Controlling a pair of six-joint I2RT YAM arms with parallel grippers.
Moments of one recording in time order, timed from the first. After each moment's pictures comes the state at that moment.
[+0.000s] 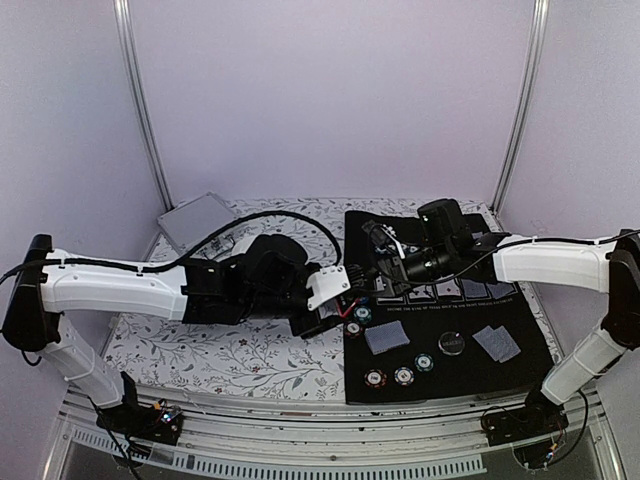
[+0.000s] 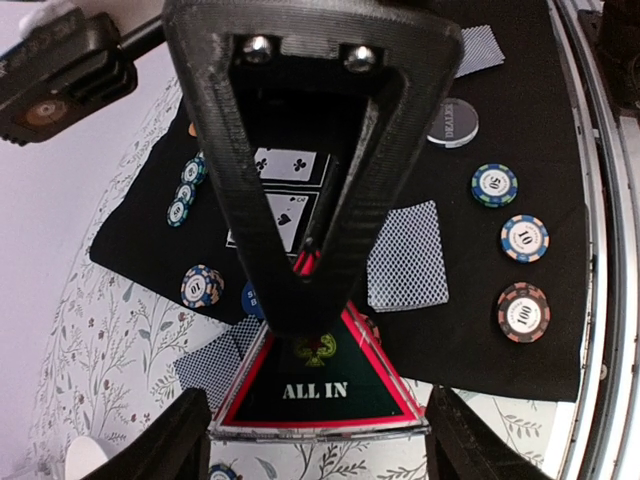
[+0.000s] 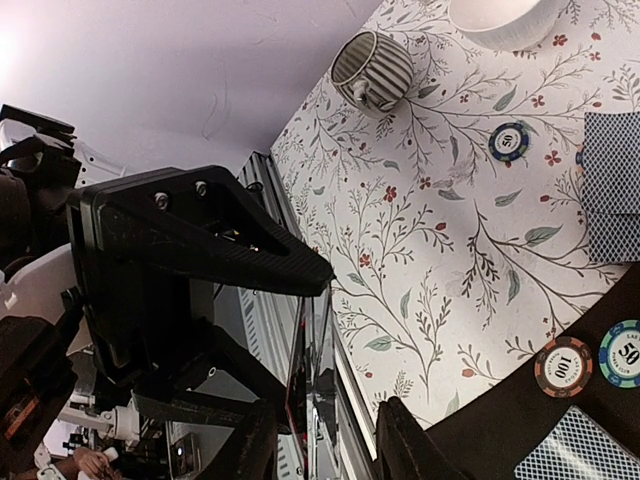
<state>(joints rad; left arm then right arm) -1.16 1.54 1.07 -0.13 -0.16 0.36 0.70 1.53 0.99 -0.07 -0.85 0.45</state>
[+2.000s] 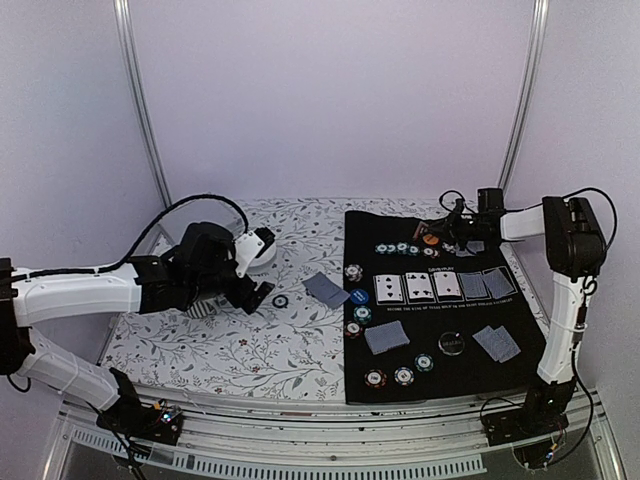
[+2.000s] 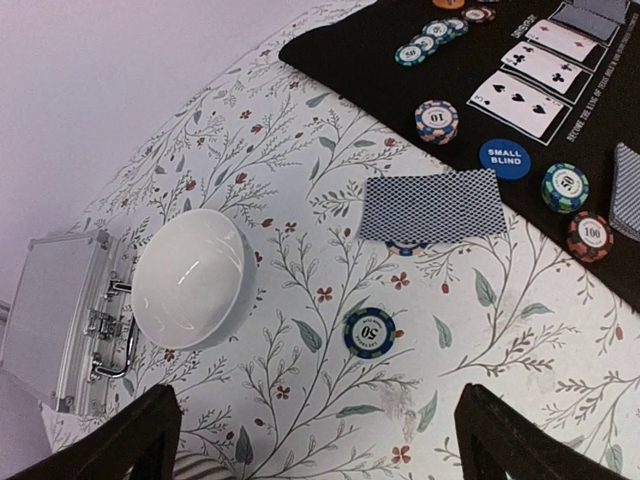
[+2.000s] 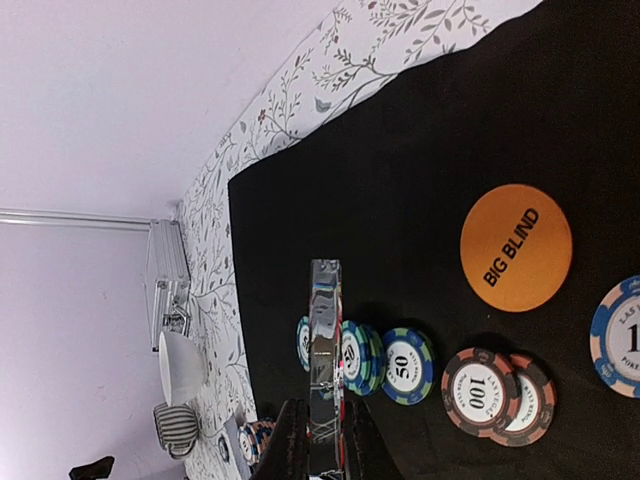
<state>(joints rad) -0.82 1.29 0.80 -0.14 -0.30 0.17 0.04 2.10 1.33 0.12 -0.70 0.76</state>
